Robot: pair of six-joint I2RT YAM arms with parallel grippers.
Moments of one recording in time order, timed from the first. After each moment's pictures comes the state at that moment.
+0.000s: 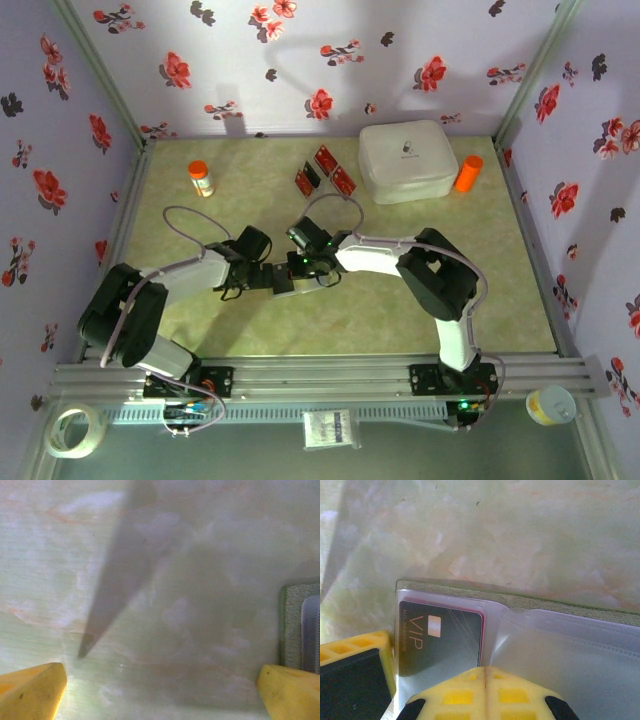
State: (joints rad) left arm -0.59 1.49 0.73 -0.55 -0.24 -0.62; right arm 0.92 1.96 1.23 -0.30 -0.15 0.70
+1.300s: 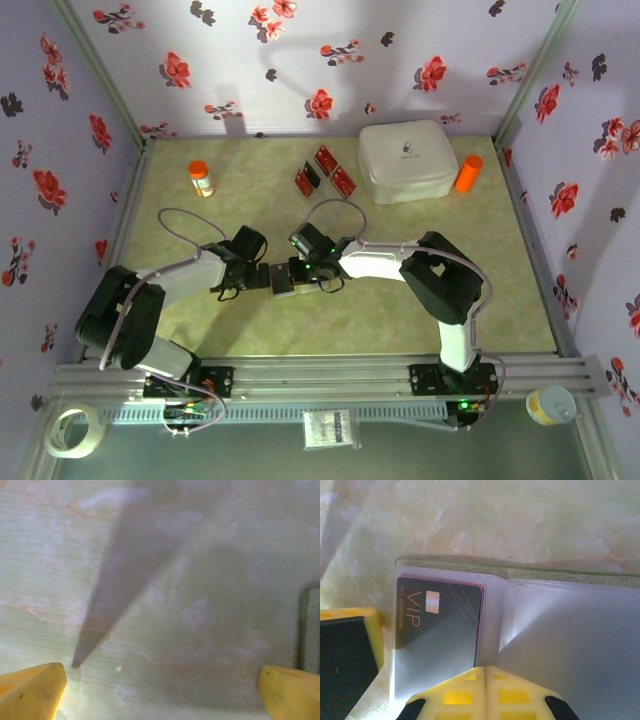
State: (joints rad) left arm -0.56 1.48 0.71 -0.54 -0.23 -0.62; right arm 0.94 1.92 1.15 -0.23 -0.16 0.72
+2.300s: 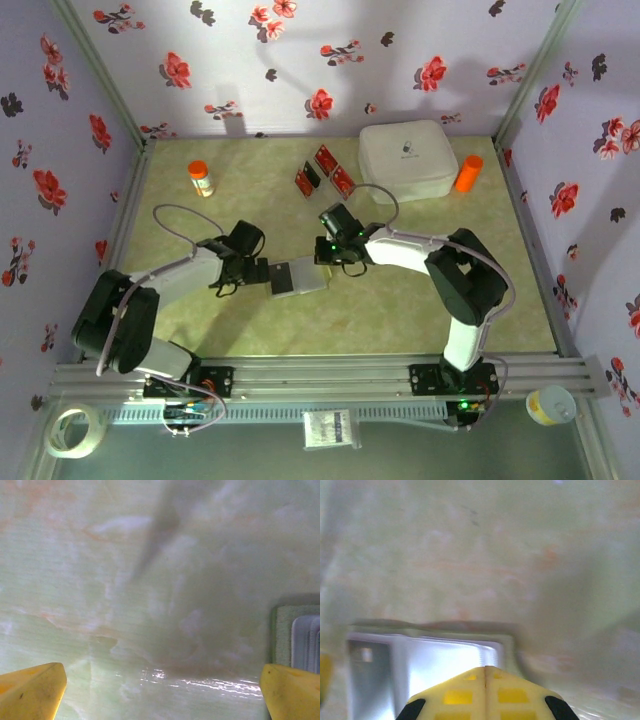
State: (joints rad) left arm -0.54 1.44 0.76 -0.59 -0.23 -0.61; right arm 0.76 1.82 1.07 -0.26 -0.14 0.68
